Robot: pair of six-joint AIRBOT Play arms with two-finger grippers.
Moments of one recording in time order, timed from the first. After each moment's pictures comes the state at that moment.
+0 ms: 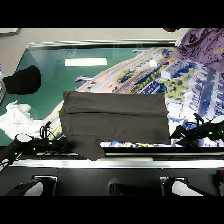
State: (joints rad) left arm 0.18 -1.10 0.34 0.77 -1.02 -1.20; right arm -0.52 -1.33 0.79 -1.18 1.30 1.39
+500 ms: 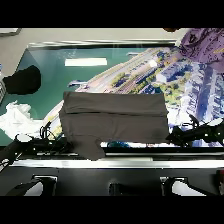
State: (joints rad) left arm 0.18 -1.10 0.34 0.77 -1.03 -1.21; right arm -0.53 -1.37 0.73 -1.10 1.27 1.34
